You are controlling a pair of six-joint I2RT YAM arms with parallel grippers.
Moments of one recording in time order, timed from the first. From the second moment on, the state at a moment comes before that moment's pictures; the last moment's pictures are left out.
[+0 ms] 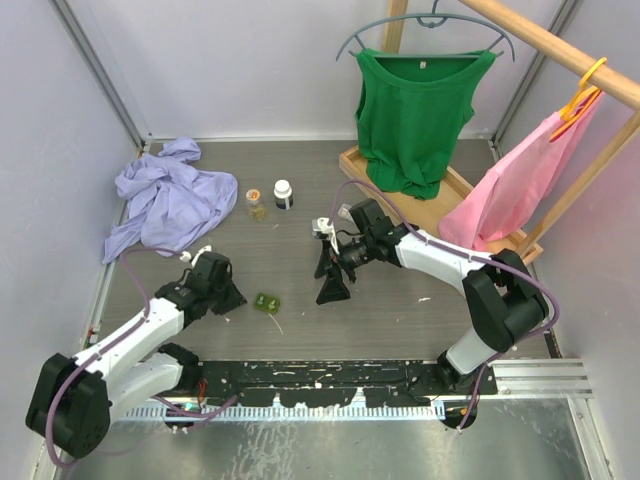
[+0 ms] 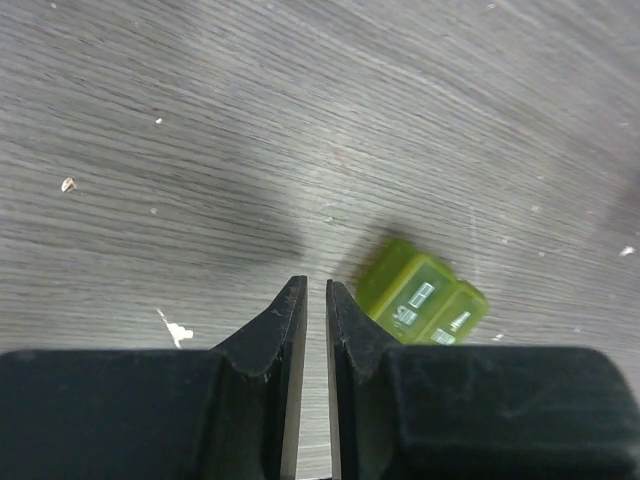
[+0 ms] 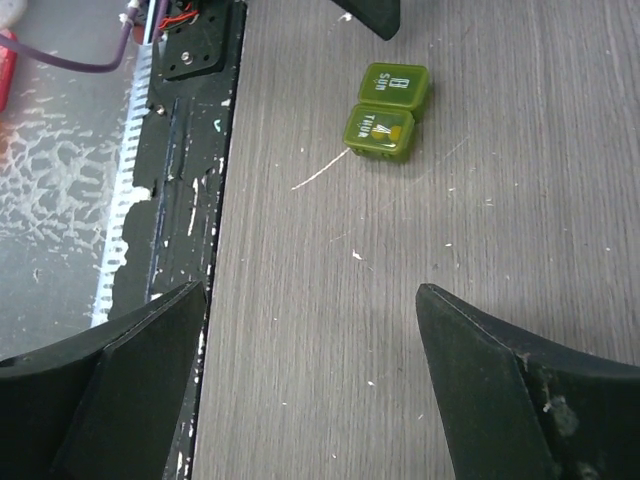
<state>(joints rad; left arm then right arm) -0.45 0.93 0.43 -0.47 -0.08 -0.92 0.61 1.57 0.94 -0.28 -1.05 -0.41</state>
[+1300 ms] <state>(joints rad) -0.64 0.65 0.35 -0.35 -0.03 -0.79 0.76 1.61 1.04 -0.44 -0.89 -1.02</state>
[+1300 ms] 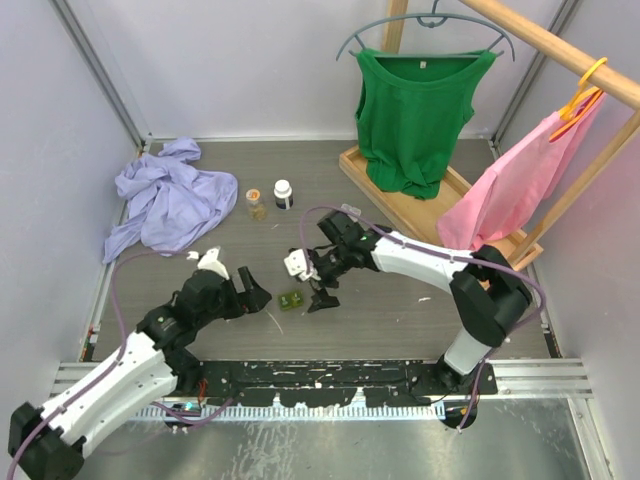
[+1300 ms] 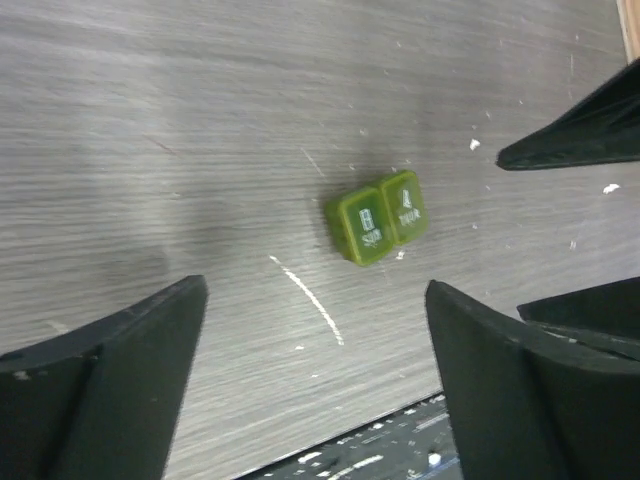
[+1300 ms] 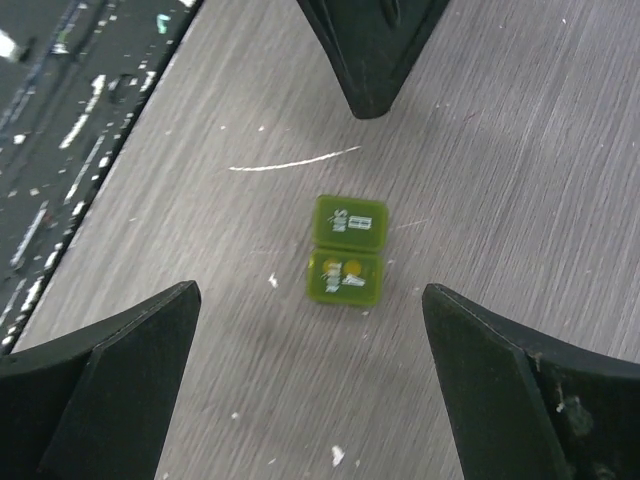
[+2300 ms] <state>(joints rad) -0.64 0.44 0.35 -0.65 -0.28 -0.88 0.96 1.93 1.20 -0.30 -0.55 -0.77</state>
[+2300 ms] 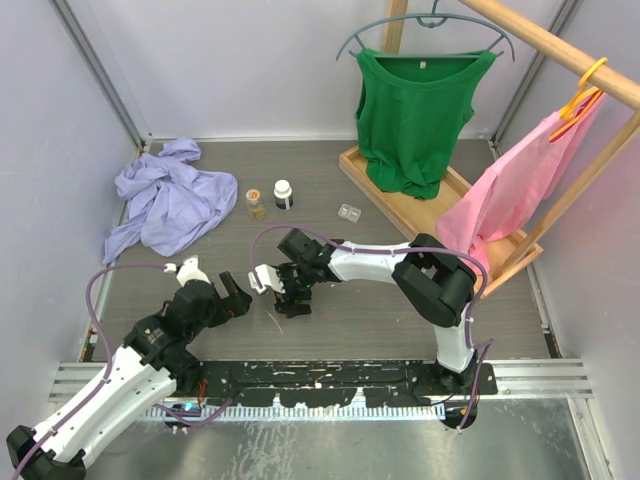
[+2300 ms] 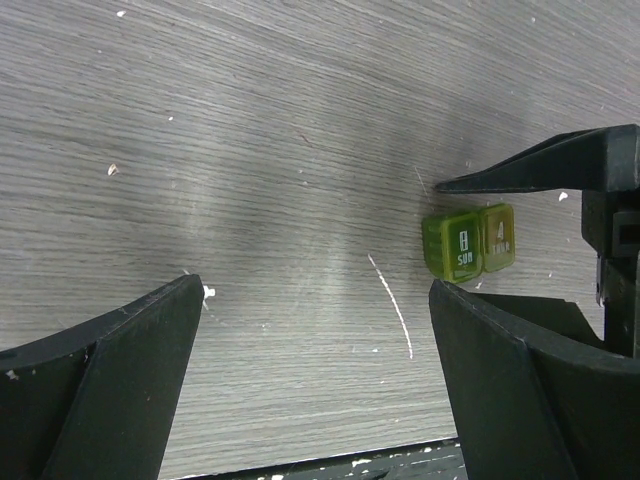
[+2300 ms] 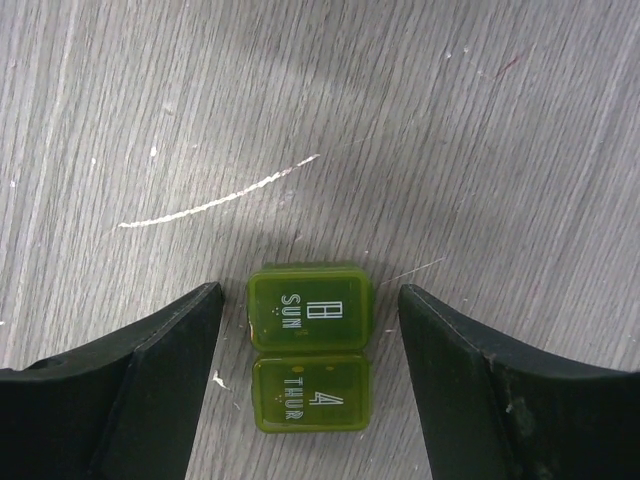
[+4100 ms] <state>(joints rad) -0.64 0.21 0.27 -0.30 -0.10 -0.93 0.67 1.66 1.09 -0.13 -0.89 -0.24</state>
